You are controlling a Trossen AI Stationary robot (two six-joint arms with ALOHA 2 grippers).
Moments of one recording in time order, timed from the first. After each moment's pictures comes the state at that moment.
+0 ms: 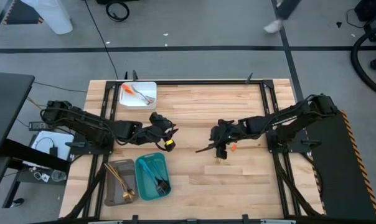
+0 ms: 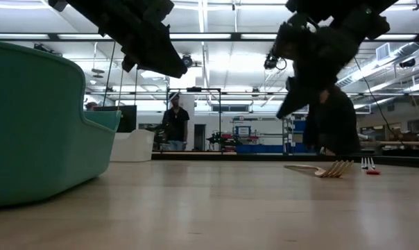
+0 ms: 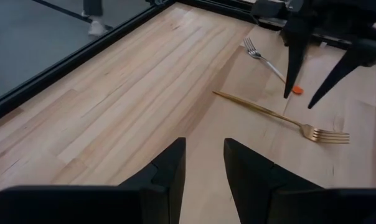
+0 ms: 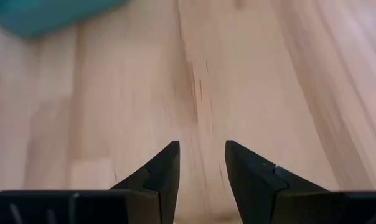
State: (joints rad) left arm -0.18 1.37 0.81 -0.04 -0.61 -0.44; right arm 0.12 1.40 0.74 -0.19 0.09 0.26
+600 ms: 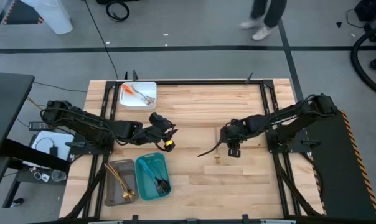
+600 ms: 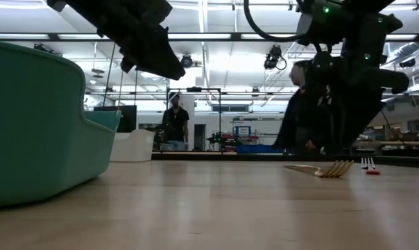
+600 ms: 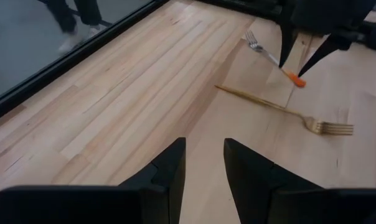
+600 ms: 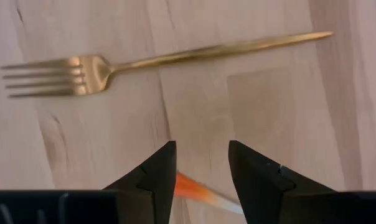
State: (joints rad) left arm -0.18 1.37 0.81 -0.06 -0.60 -0.44; right arm 0.10 1.40 0.75 -0.67 0.08 0.28
